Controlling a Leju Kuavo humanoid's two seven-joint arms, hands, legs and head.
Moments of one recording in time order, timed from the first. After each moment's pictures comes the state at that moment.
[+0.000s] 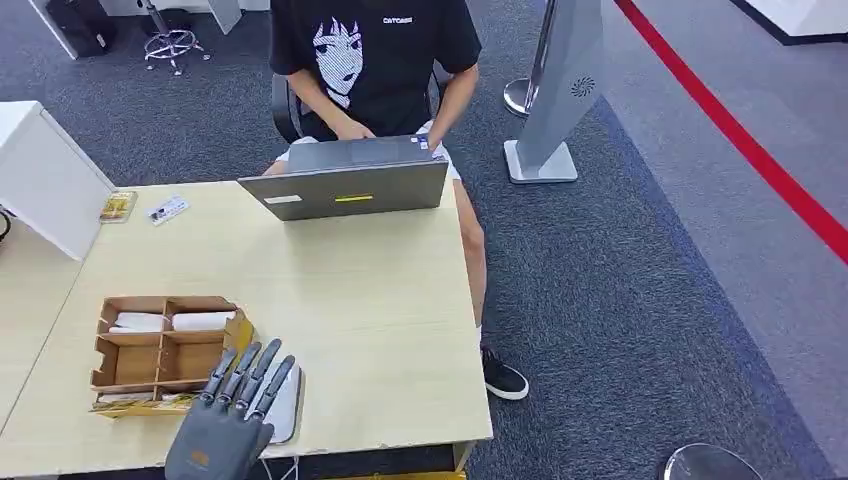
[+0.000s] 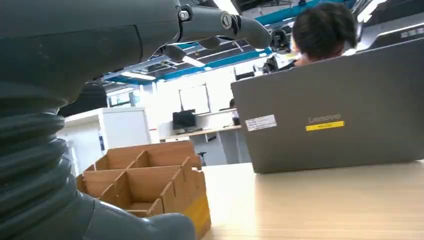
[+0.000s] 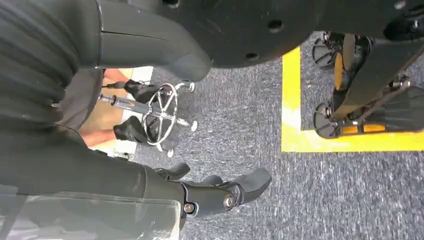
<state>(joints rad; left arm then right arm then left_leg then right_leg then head) 0.22 0.25 -0.53 -1.75 -1.32 0.35 -0.02 -0.09 0.00 1.24 -0.13 -1.28 -0.16 0.13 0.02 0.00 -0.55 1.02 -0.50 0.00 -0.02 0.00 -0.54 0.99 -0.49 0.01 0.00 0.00</state>
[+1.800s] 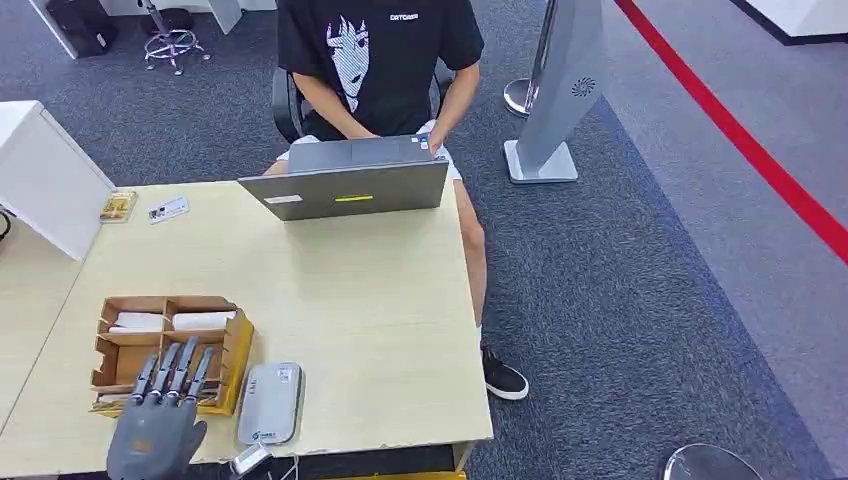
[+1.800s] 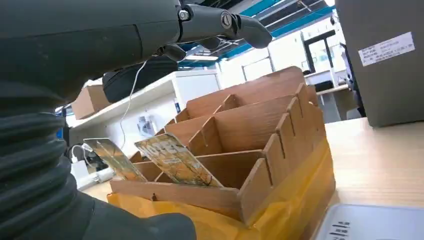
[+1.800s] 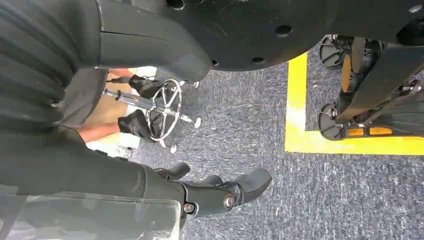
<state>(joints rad) 0.24 0.06 -0.10 -1.56 -1.39 0.38 -0.18 -0.09 0.00 1.29 -0.13 -1.30 -0.15 0.13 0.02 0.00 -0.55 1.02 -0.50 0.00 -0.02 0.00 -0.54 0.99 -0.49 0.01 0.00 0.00</state>
